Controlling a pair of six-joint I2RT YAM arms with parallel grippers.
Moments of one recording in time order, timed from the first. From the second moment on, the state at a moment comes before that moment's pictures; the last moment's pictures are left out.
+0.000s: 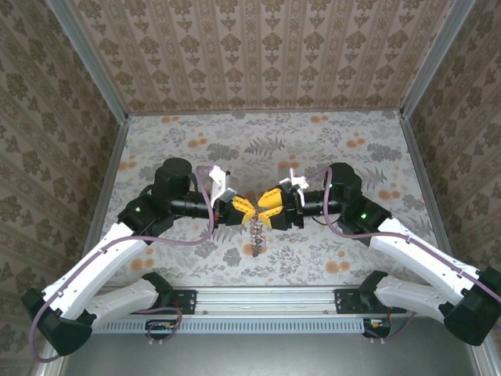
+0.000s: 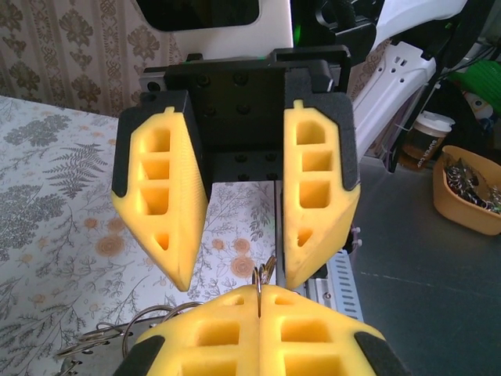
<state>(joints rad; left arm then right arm) -0.74 0.95 1.00 -0.43 0.90 0.10 0.68 1.03 0.84 0.04 -0.85 0.11</state>
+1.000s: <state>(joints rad) -0.75 0.93 0.93 -0.21 0.91 -0.03 0.69 1.01 0.83 0.10 -0.84 0.10</state>
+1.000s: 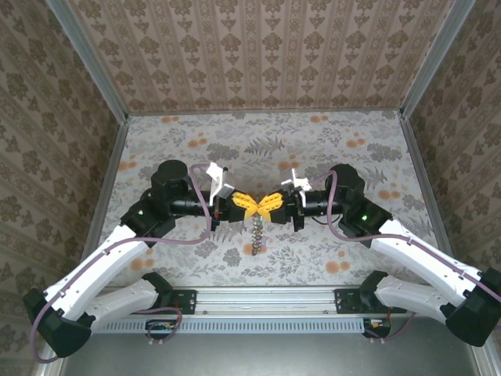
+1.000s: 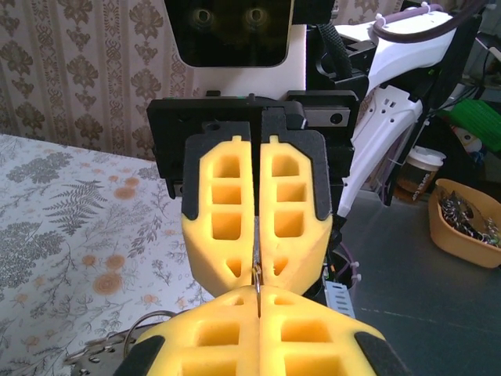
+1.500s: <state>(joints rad) -0.77 0.93 0.98 -0.34 0.81 0.04 0.70 0.99 0.84 0.00 -0.72 0.02</state>
